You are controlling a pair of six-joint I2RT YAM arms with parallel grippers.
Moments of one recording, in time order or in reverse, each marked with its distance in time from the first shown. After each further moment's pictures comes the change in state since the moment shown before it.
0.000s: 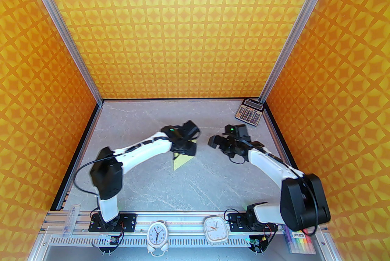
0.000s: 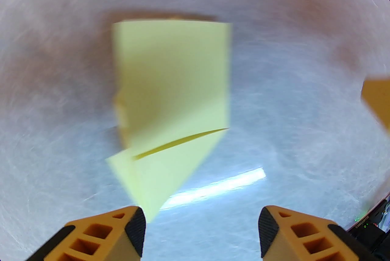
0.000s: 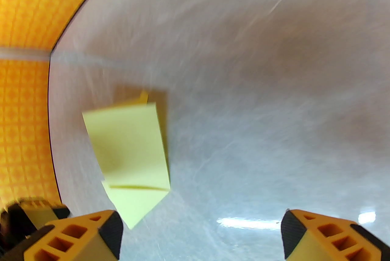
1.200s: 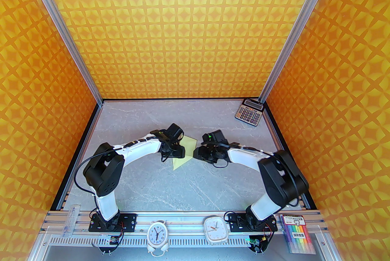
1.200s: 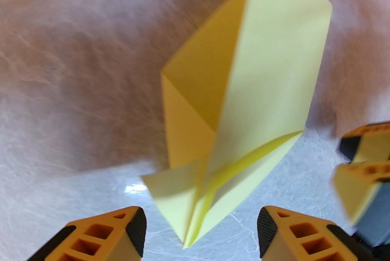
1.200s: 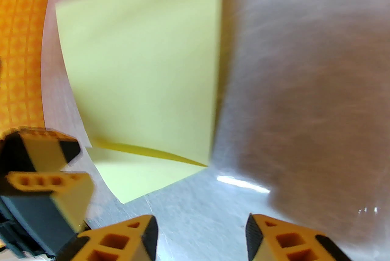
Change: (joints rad) left arm 0.139 0.008 -0.209 0.188 0.156 0.031; right arm 0.221 0.247 0.035 0.124 -0.058 0.035
